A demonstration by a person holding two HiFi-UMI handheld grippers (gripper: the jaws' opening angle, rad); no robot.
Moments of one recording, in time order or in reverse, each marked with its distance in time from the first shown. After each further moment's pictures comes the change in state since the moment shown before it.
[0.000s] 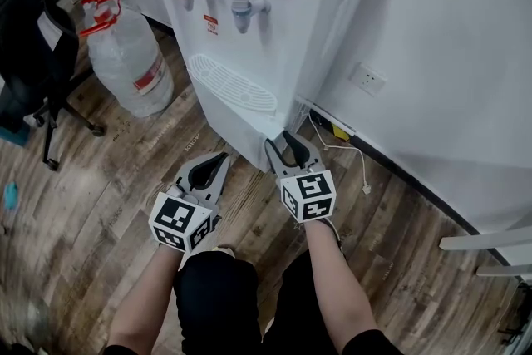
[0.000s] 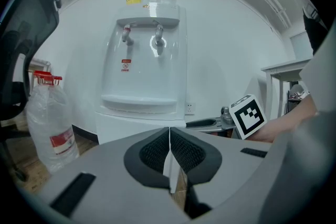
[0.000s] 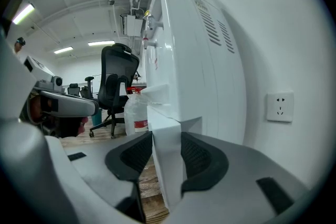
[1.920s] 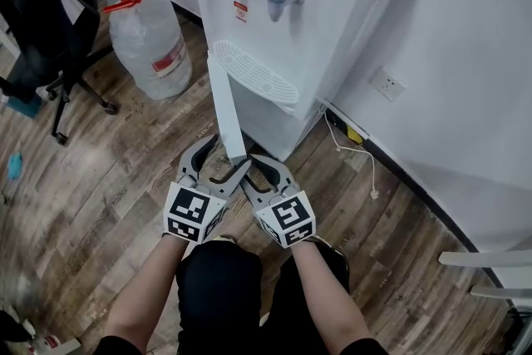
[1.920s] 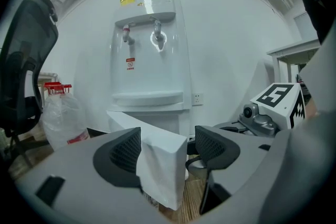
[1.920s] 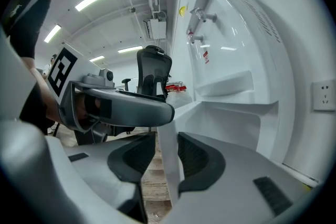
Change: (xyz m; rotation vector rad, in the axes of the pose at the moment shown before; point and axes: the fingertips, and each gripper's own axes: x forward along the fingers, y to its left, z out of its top) left arm -0.010 0.010 -0.016 0.085 0.072 0.120; right arm -0.011 0.133 -0.020 -0.058 -0.003 0.358
